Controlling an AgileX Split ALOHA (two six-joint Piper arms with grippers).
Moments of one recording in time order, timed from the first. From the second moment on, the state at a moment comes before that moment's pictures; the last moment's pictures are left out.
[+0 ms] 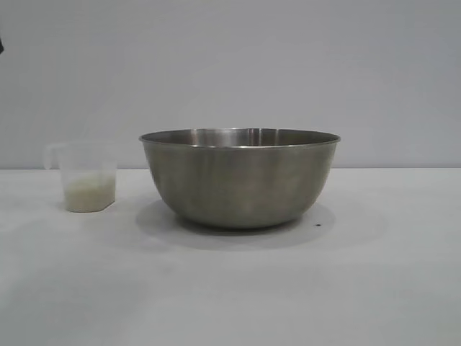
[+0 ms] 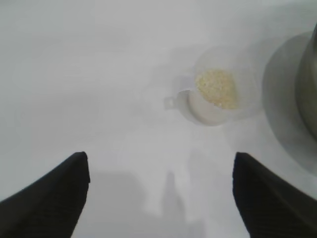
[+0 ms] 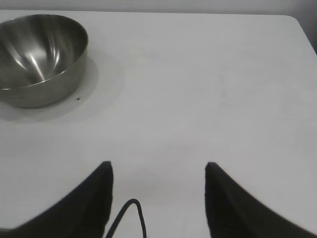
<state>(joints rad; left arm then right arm) -0.14 1.19 -0.56 -0.30 0.04 0.24 0.03 -0.02 -0.49 0.13 1.14 -0.09</state>
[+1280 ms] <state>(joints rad) -0.32 1.80 -0.18 -0.26 -1.13 0.11 0.03 -0.02 -0.49 0.19 1.14 -0.09</state>
